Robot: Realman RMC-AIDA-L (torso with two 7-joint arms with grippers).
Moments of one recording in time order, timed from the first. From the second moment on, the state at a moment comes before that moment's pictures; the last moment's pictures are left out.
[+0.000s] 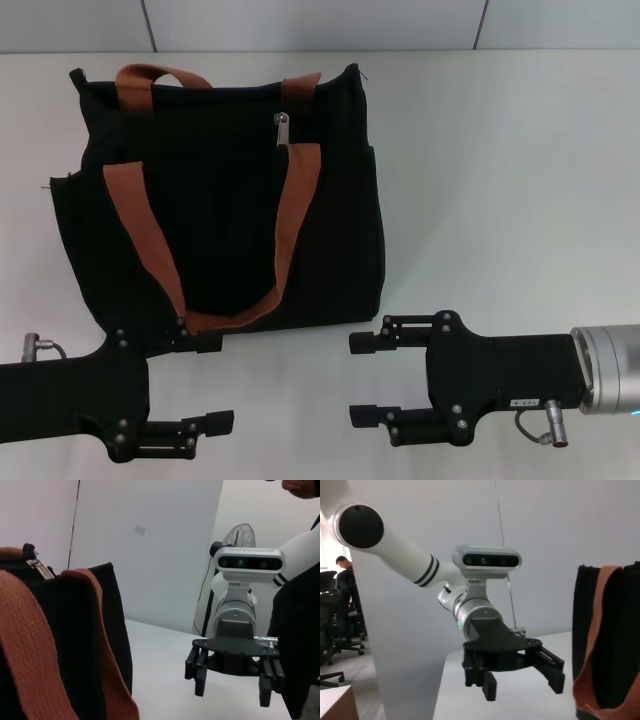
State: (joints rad) left arm -0.31 -1.97 0.96 0.46 1.78 1.80 -0.97; right arm 0.50 2.08 -1.06 -0.30 -1.75 -1.67 0.86
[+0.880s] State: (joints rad) left arm -0.31 -1.97 0.96 0.46 1.78 1.82 -0.97; right arm 0.50 2.09 -1.05 -0.30 -1.74 -1.65 0.86
